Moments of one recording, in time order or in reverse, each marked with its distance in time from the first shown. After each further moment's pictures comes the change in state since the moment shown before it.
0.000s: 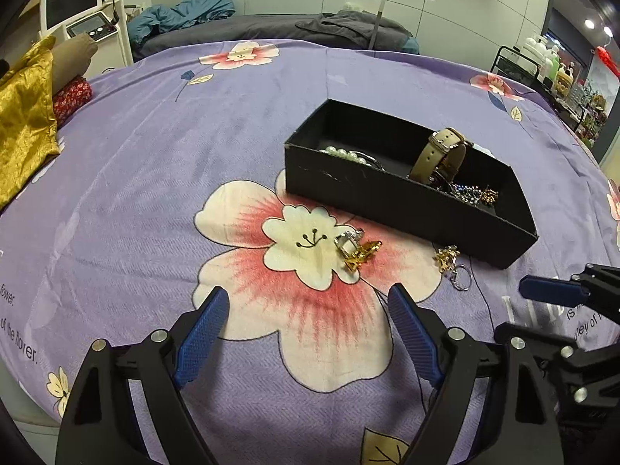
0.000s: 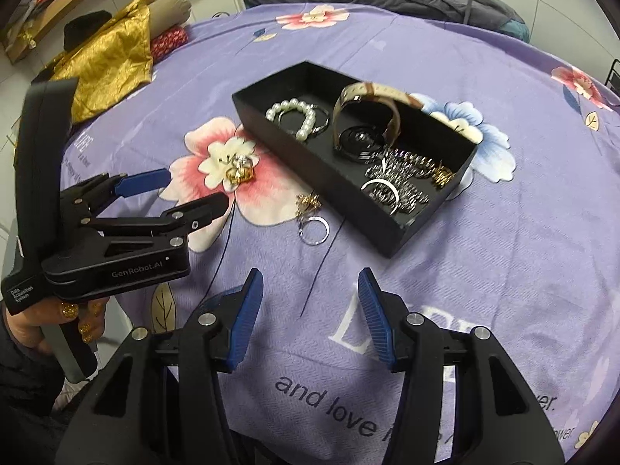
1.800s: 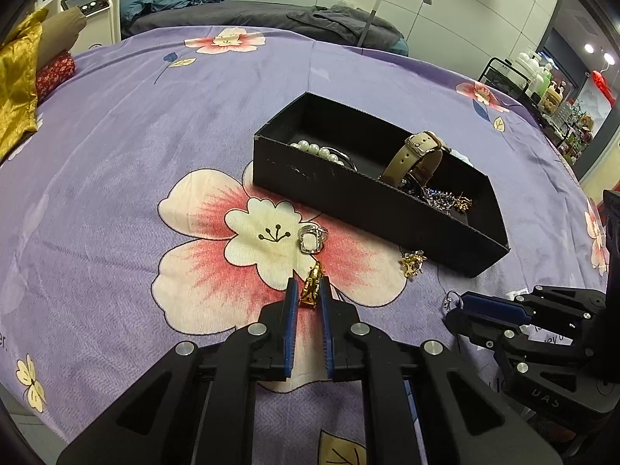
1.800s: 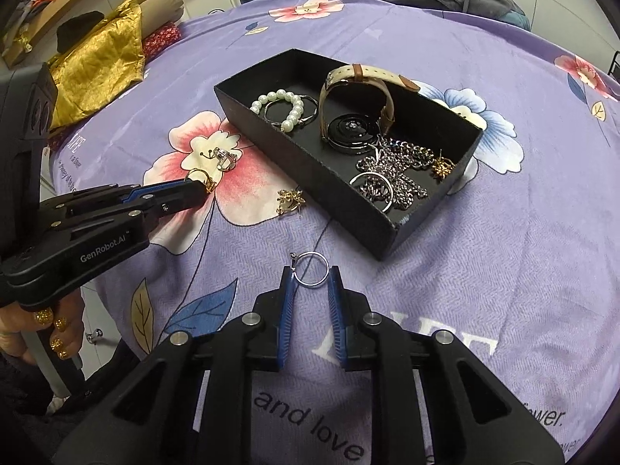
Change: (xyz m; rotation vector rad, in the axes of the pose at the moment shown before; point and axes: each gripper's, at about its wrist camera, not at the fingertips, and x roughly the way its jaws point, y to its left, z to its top) left arm 0.004 -0.004 0.004 -0.072 0.033 -0.117; right arm 0.015 -0.013 0.002 0.019 0.007 0.009
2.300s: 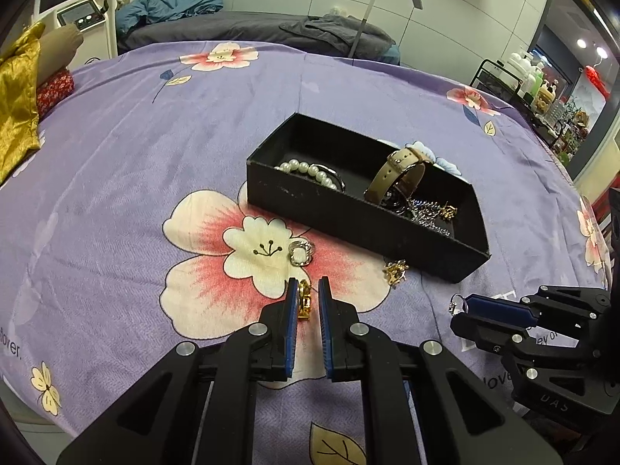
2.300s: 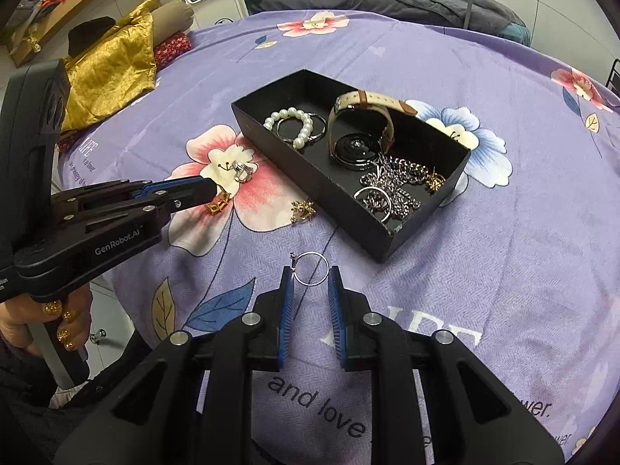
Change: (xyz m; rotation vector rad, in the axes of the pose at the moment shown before) left arm -0.018 -0.009 0.006 0.032 -0.032 0.000; right arm -0.025 0.005 -0.001 -0.021 -0.040 0.010
